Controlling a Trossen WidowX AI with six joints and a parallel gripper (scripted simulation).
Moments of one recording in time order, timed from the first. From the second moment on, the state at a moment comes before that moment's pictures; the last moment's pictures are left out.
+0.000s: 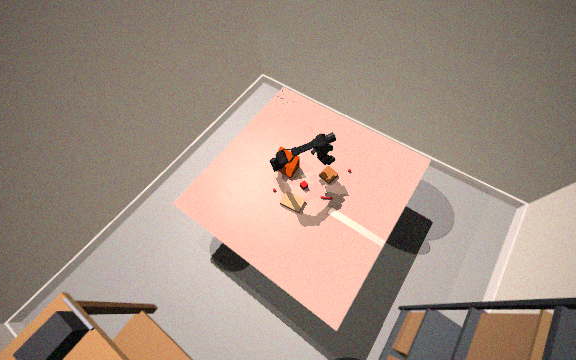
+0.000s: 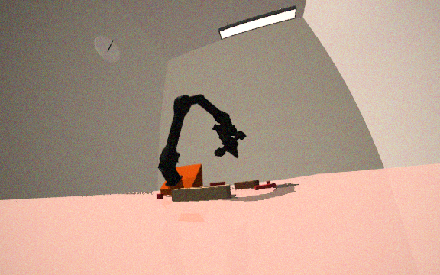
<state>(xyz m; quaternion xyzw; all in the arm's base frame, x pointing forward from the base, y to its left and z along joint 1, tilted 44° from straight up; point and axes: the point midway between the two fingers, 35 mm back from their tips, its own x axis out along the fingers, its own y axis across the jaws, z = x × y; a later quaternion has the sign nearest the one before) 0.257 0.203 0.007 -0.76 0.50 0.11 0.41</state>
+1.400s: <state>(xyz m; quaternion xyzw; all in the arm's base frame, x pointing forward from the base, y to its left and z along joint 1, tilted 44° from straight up) 0.277 0.024 0.024 -0.37 0.65 -0.15 0.65</state>
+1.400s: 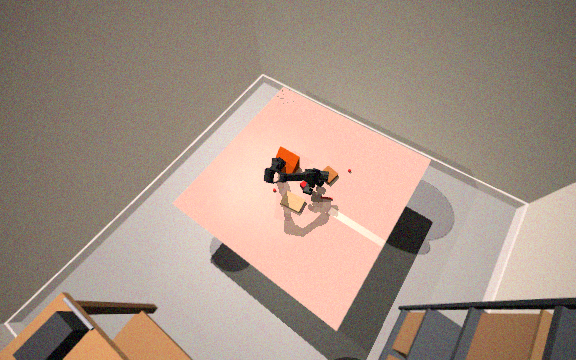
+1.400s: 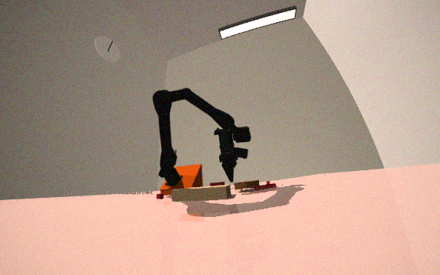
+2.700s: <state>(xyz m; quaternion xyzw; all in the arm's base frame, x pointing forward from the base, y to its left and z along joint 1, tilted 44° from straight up) 0.231 -0.009 0.014 -0.37 0.65 -0.16 0.64</state>
